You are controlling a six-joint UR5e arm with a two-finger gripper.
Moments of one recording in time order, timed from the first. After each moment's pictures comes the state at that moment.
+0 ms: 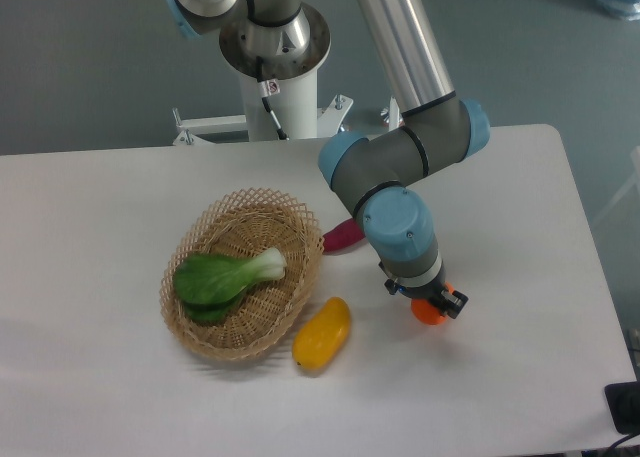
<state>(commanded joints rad) 2.46 -2.12 -1.62 -0.86 1.84 1.19</state>
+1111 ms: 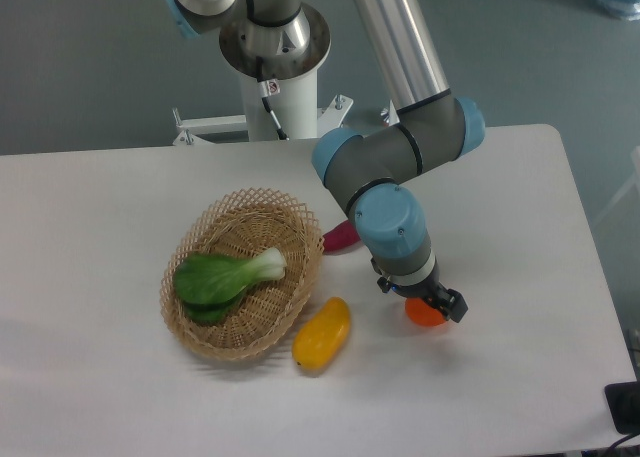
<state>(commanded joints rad) 2.45 -2.08 -1.63 -0.86 1.84 1.18</state>
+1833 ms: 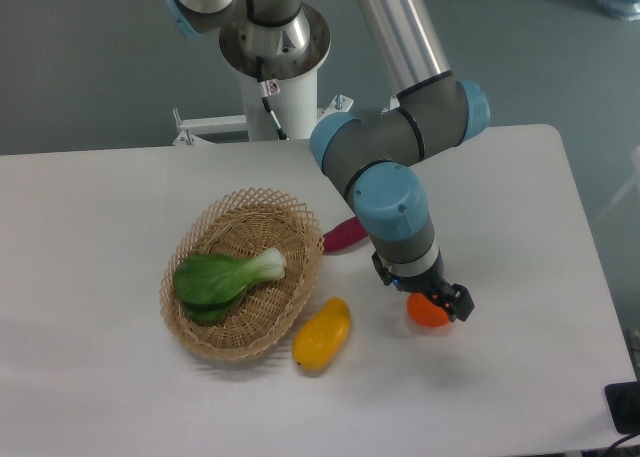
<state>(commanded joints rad) 2.46 -2.06 -1.57 -0.87 1.78 1.16</state>
